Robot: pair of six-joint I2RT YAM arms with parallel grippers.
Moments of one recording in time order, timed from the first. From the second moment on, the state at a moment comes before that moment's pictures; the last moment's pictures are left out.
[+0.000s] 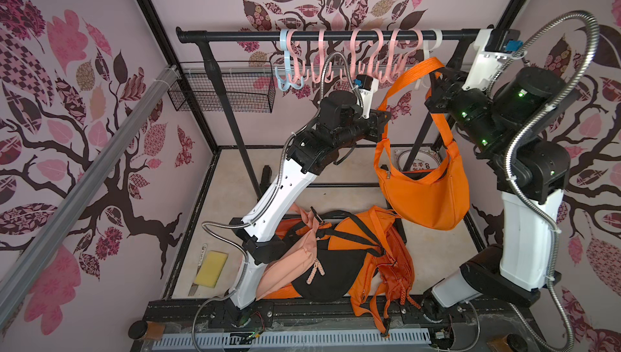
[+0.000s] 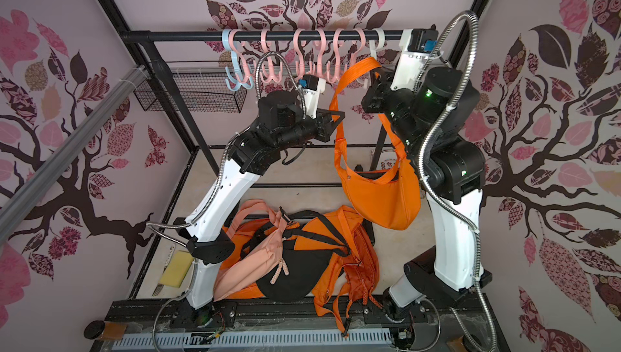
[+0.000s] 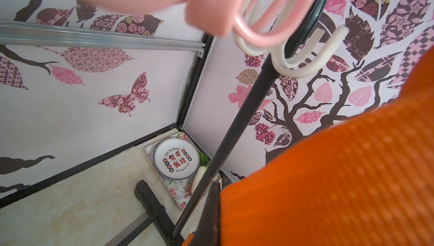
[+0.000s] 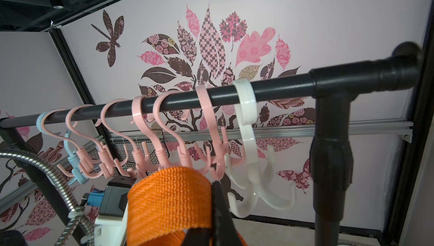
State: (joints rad) left arm -0.81 2.11 2.75 -0.70 0.14 -0.40; right arm 0.41 1.57 2.59 -0.86 0.18 0.20
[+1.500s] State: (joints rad) left arm -0.77 2.23 2.75 -0.79 0.31 -0.44; right arm 0.27 1.58 2.30 -0.86 0.06 0.29
